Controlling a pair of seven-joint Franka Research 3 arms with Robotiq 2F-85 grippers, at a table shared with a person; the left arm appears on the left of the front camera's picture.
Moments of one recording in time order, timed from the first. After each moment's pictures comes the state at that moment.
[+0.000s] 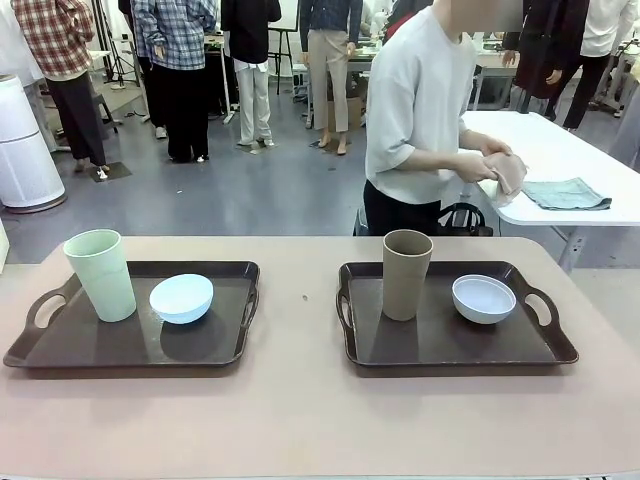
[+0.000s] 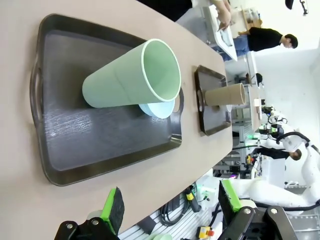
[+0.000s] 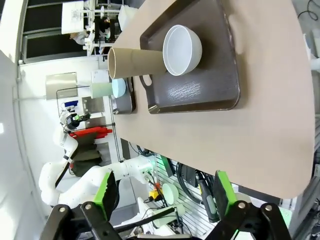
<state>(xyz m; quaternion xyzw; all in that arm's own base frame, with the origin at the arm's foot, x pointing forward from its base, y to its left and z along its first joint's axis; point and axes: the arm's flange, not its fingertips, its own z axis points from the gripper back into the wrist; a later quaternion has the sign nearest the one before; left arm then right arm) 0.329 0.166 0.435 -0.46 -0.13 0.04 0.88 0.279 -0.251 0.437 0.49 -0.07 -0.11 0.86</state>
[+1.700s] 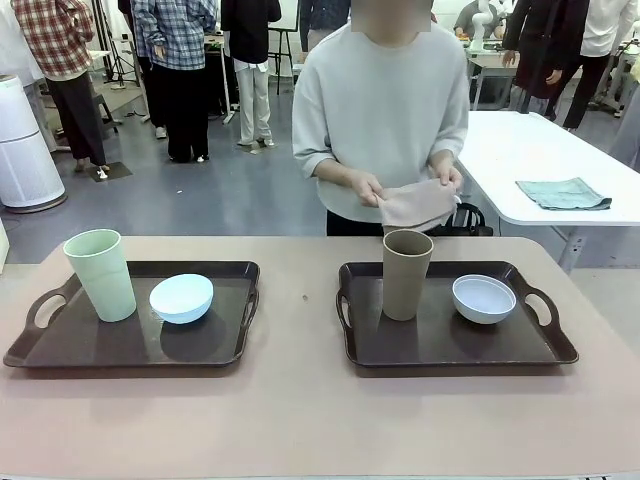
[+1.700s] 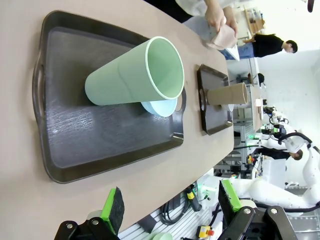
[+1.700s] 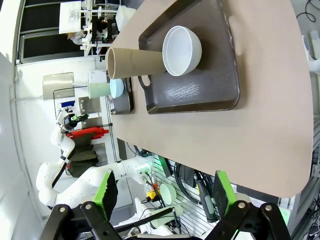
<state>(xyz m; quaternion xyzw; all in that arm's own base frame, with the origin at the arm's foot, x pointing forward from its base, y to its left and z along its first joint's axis) 0.328 0.166 0.434 -0.46 -0.12 0.05 0.88 0.279 -0.248 0.443 0.48 -0.07 -0.11 0.87</state>
